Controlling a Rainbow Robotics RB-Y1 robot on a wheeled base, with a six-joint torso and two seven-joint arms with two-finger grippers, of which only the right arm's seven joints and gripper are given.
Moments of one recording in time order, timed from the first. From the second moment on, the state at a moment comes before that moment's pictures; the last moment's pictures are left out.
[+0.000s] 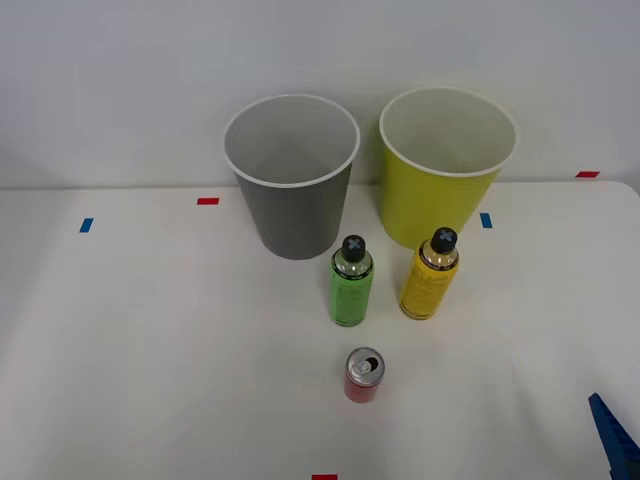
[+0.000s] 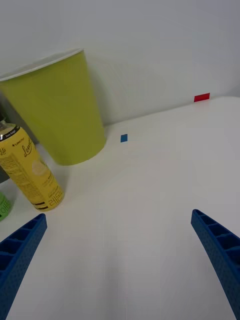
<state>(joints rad) 1.05 -0.58 -0.02 -2.10 -0.16 -0.48 0.97</state>
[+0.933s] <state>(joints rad) 1.11 -0.42 -0.03 -1.85 0.11 -0.86 0.68</state>
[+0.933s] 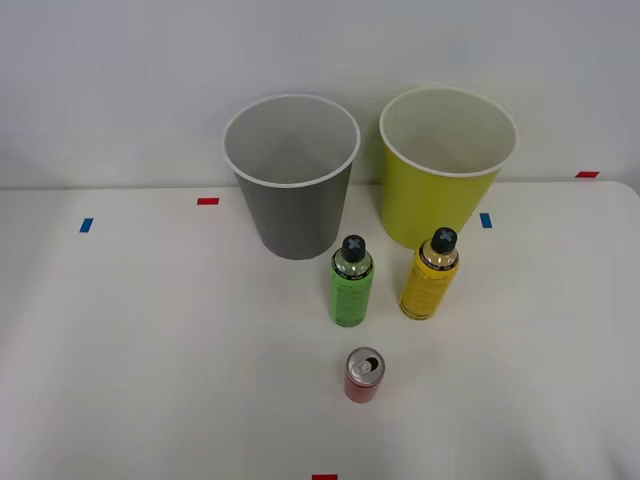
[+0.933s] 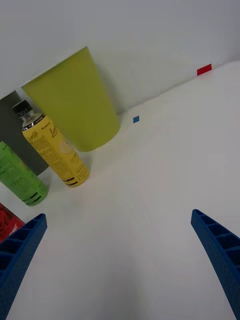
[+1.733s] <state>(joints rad) 1.07 -0.34 -0.03 -1.80 0.13 -0.89 1.12</state>
